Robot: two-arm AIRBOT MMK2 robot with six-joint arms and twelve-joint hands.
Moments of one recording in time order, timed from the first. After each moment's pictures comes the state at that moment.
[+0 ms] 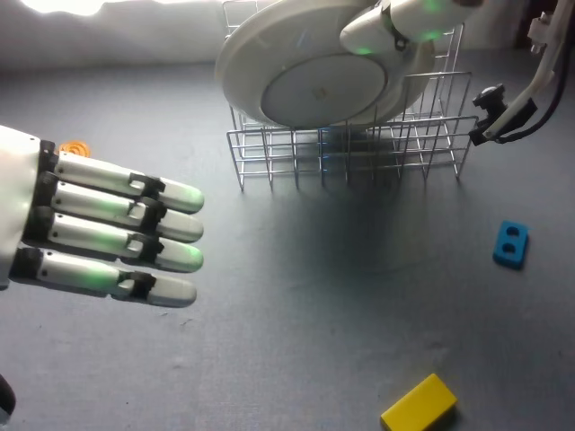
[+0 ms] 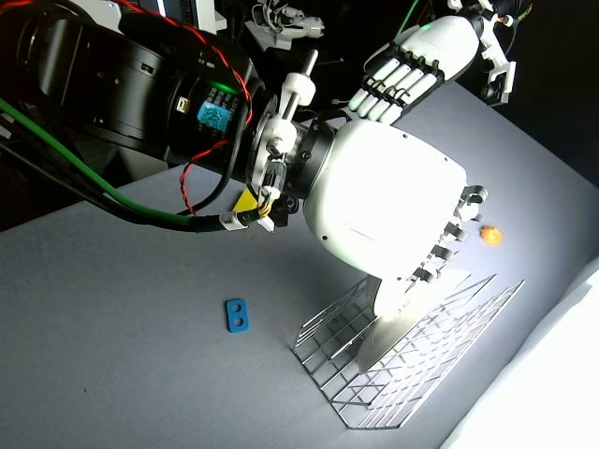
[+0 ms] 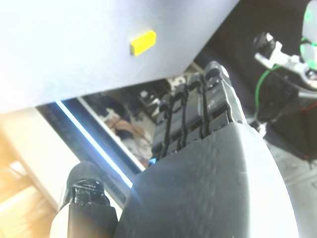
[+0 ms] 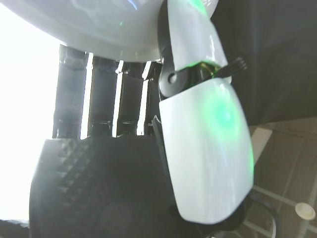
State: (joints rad) left arm 0.39 -0.55 1.27 1.52 -1.29 0.07; right arm -0.06 -1.10 1.12 0.77 0.21 -1.05
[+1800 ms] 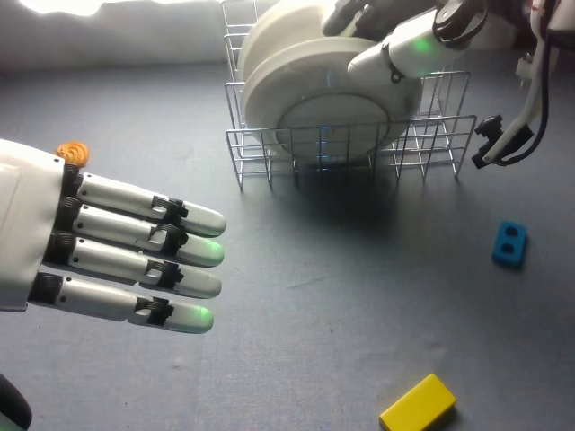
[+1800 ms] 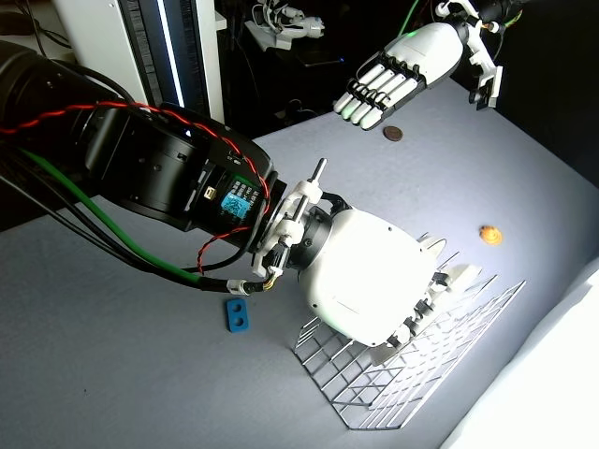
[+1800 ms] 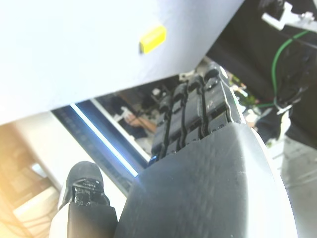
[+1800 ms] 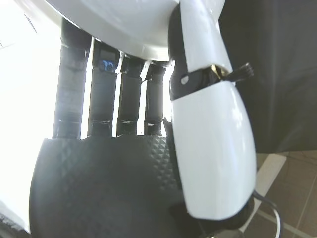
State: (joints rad) left arm 0.41 -0.56 1.23 1.54 -1.28 0.14; right arm -0.16 -1.19 1.25 0.76 0.22 -1.05
